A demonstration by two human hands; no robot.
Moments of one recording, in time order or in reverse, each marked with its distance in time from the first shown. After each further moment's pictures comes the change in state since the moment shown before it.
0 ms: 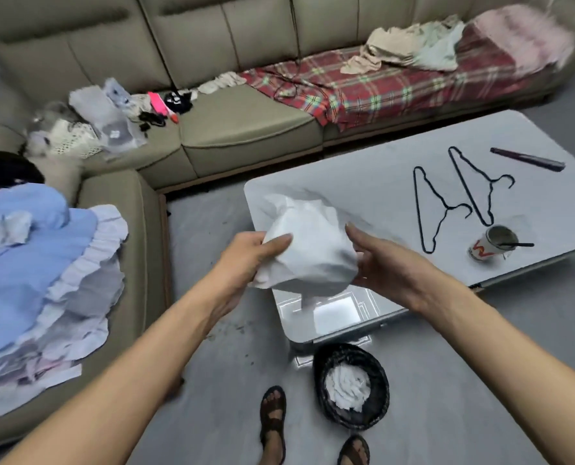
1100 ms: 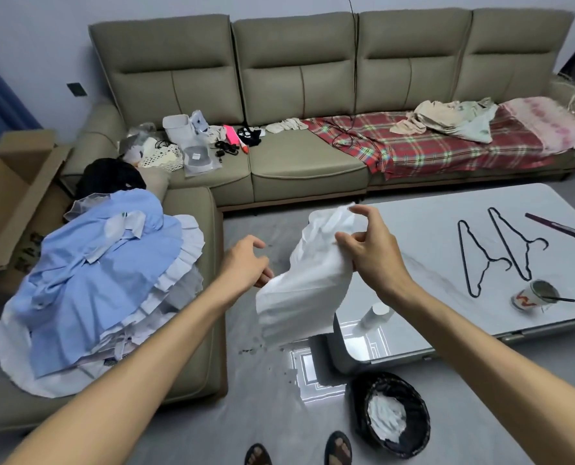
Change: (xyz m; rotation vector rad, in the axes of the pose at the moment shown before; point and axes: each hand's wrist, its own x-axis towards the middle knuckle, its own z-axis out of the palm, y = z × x) left_hand -0.121 0.004 -0.248 0.281 0.379 -0.017; right_hand 0.006 0.011 0.308 -0.802 0.469 -0.584
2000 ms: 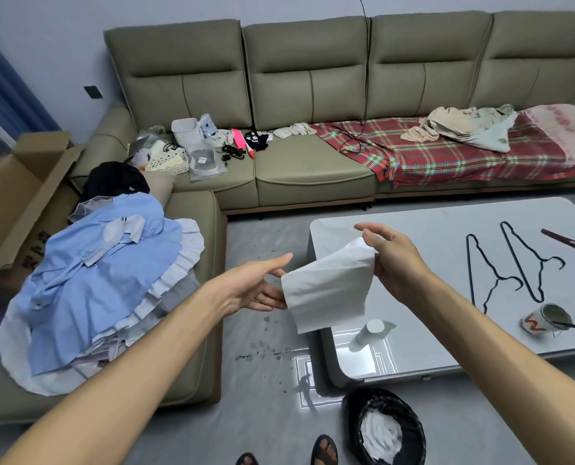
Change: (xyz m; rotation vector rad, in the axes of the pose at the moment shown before) left_hand 0.020 0.032 0.032 -0.221 -0.513 -0.299; right_hand 0.065 0.032 -0.057 0.496 -0.136 0.346
